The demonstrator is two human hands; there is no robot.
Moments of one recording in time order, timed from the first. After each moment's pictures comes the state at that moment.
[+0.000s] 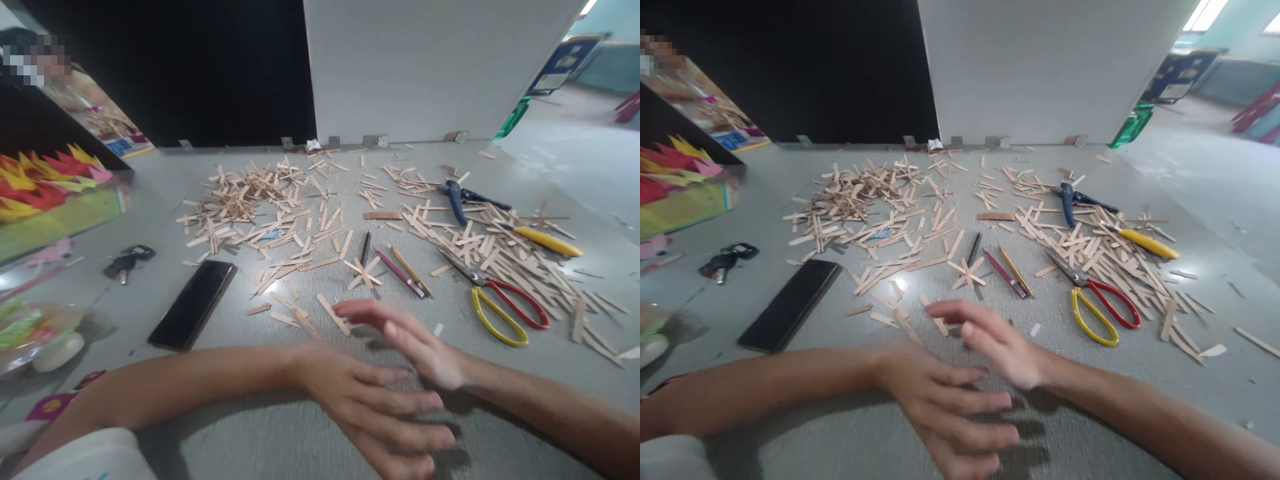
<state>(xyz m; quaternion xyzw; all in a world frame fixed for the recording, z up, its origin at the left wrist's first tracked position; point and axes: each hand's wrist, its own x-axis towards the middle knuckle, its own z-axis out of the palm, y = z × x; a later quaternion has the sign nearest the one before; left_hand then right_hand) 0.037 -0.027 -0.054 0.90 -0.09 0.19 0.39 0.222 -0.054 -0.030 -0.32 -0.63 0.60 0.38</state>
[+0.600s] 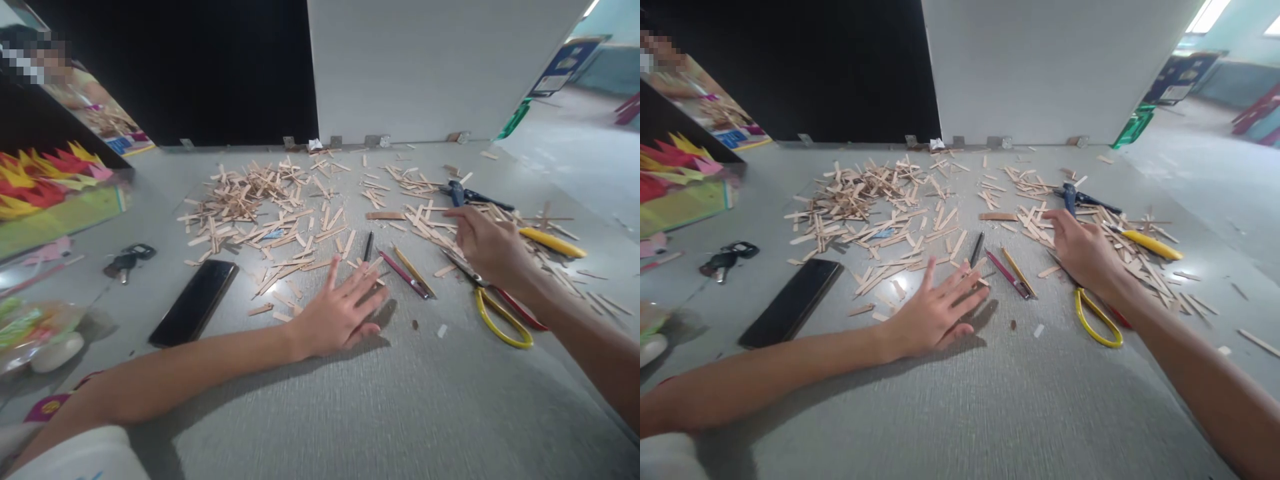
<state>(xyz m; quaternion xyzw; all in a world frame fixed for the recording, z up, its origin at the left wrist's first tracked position) 0.014 0.004 -0.063 0.97 0.22 0.13 0.02 0.342 0.039 -0.003 -0.64 -0.72 0.02 0.27</state>
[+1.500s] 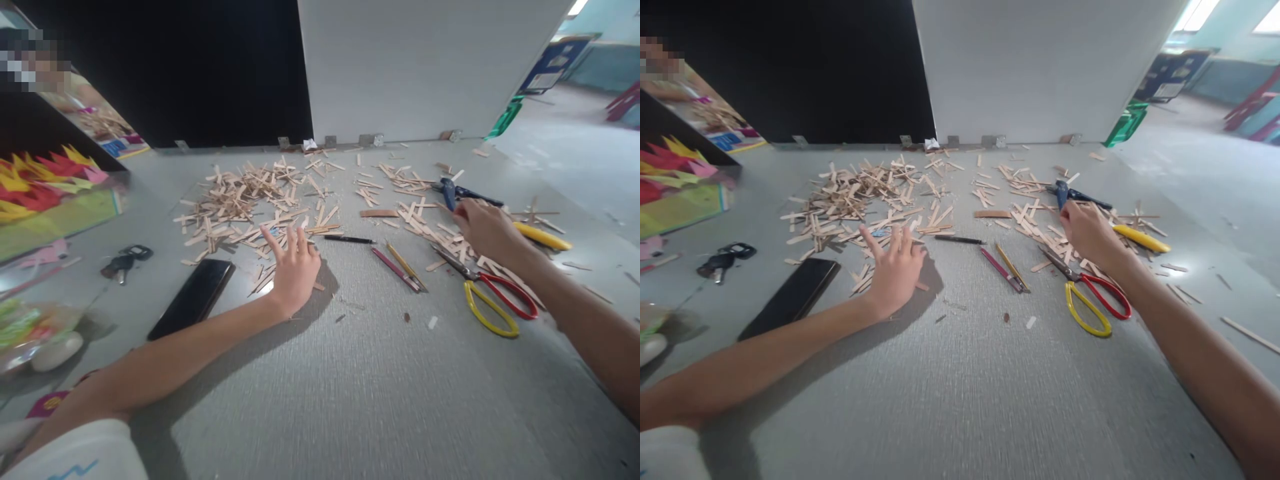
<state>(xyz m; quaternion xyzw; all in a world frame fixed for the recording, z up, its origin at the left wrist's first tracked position) -0.006 0.051 -0.067 0.83 0.51 0.21 -0.11 0.380 0.070 -0.006 -0.67 -0.73 -0.06 0.12</state>
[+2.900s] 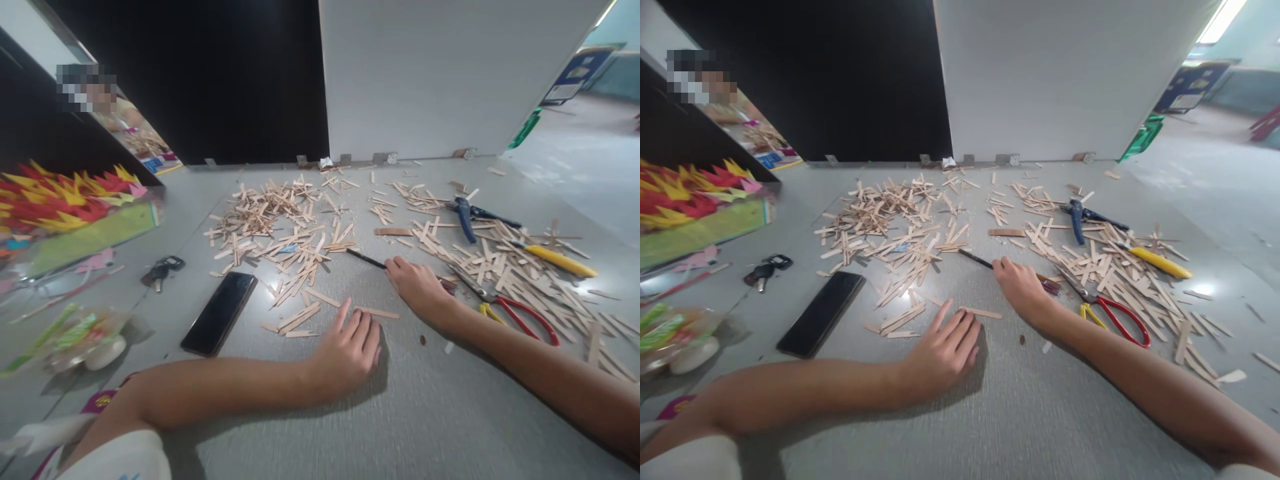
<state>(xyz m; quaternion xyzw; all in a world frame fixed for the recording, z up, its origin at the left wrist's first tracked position) 0.018 -0.039 -0.091 0.92 0.25 0.23 -0.18 0.236 0.045 -0.045 -0.60 -0.80 0.02 -0.03</state>
